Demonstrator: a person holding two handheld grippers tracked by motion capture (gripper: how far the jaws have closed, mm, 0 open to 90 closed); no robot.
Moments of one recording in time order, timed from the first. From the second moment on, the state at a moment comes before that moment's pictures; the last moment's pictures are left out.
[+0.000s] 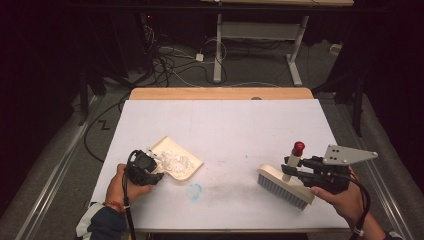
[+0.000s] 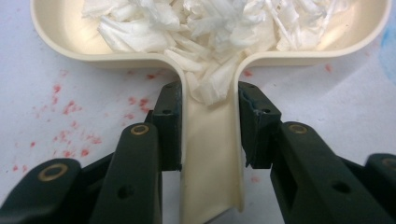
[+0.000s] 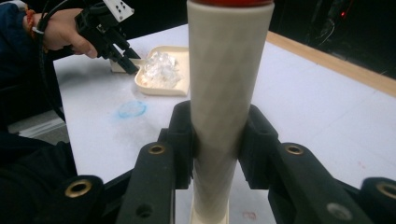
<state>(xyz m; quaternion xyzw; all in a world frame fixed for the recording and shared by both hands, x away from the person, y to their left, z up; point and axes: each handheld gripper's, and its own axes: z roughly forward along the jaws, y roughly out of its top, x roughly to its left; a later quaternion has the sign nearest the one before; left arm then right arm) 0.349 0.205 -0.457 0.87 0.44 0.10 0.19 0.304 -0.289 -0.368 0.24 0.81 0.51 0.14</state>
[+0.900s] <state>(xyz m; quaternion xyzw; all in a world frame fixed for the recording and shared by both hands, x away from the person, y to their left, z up) 0.301 0.173 -0.457 0.87 0.40 0.14 0.27 0.390 -0.301 -0.374 0.34 0.81 0.43 0.20</state>
